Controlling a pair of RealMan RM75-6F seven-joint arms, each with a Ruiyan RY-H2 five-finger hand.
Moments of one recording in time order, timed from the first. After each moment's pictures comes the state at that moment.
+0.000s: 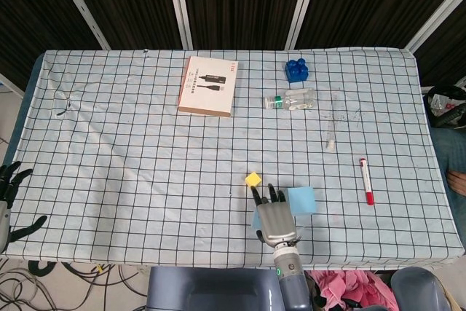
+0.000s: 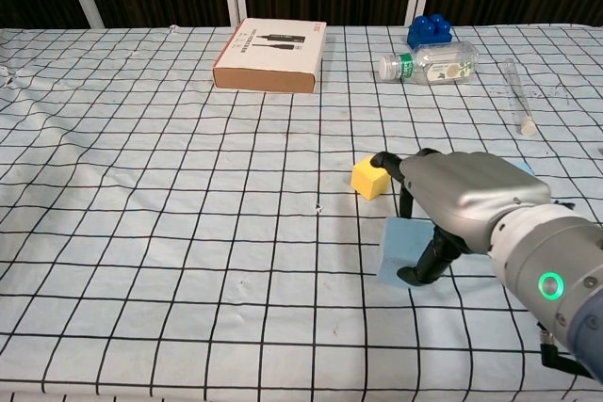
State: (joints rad) left arm -0.02 -1.12 -0.06 -1.69 1.53 1.60 0.05; right arm 0.62 -1.90 0.09 -1.95 -0.77 1.62 -1.14
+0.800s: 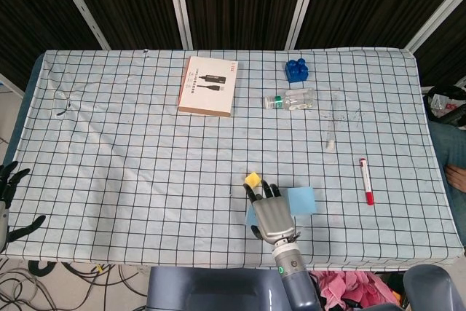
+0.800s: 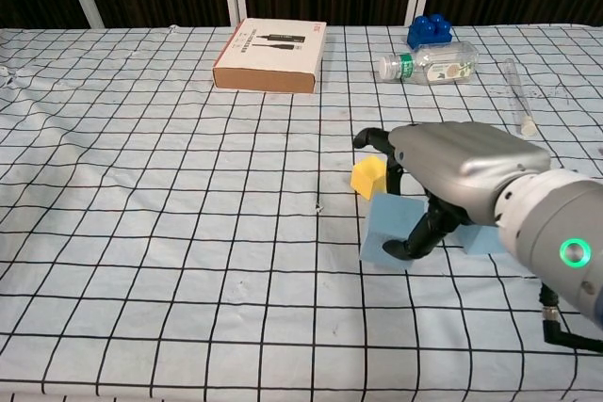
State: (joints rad) left arm -0.02 -1.13 -0.06 -1.69 1.52 1.60 0.06; right arm 0.62 -1.80 0.10 -2.02 -0.84 1.52 -1.09
